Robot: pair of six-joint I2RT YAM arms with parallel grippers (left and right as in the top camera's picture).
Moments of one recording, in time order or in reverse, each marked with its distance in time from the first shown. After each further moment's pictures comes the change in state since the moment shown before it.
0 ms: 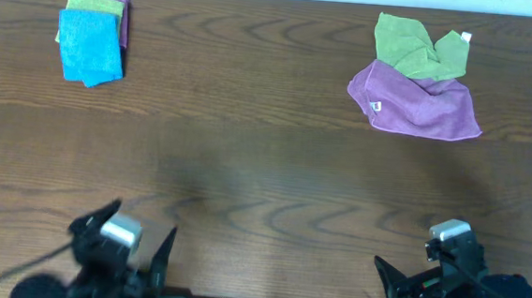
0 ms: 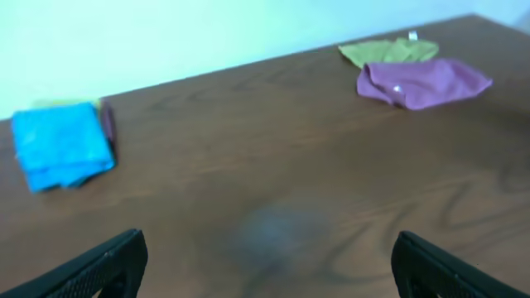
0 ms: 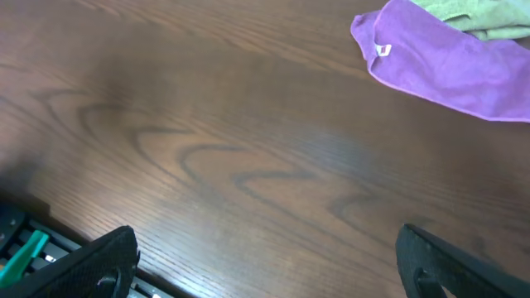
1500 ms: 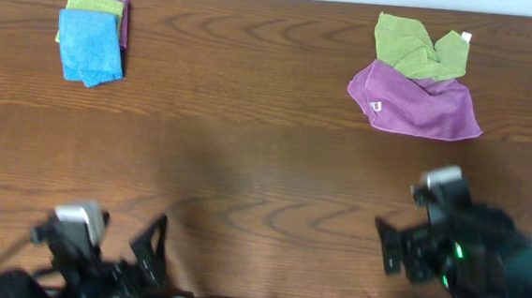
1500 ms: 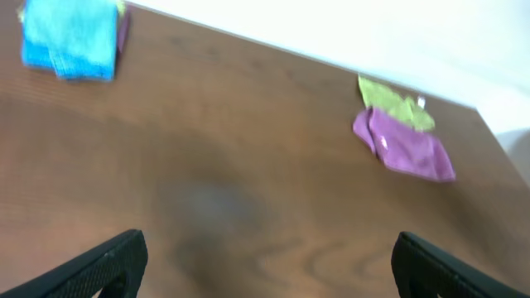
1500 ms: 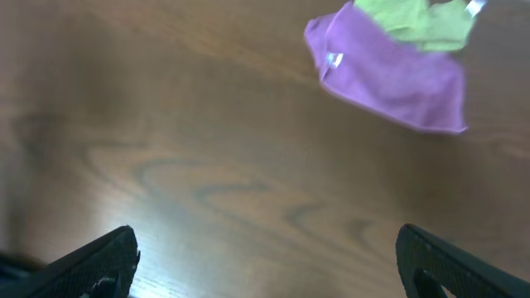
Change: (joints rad) left arm 0.478 0.221 0.368 -0.383 0.304 -0.203; right arm 0.000 0.302 0.202 -0.043 0.110 -0.023
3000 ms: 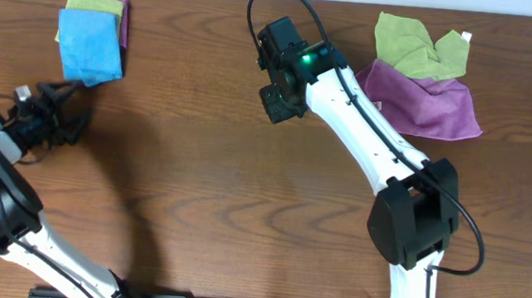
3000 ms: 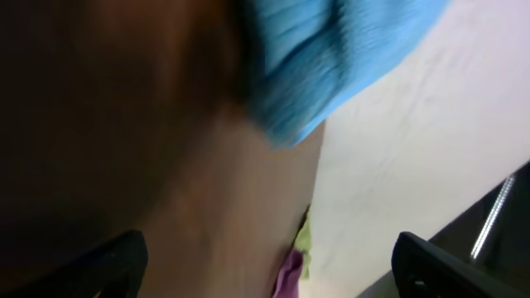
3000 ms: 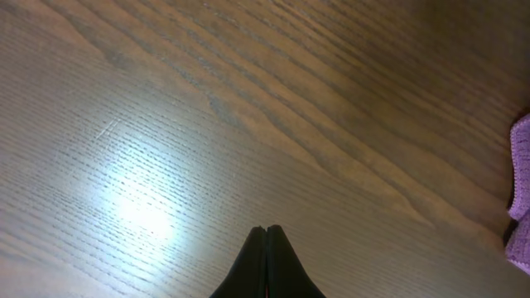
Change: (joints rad) left arm 0.260 1.748 -0.004 1.331 0.438 -0.755; right arm -0.006 1.384 0.662 0.255 -0.134 -0.073
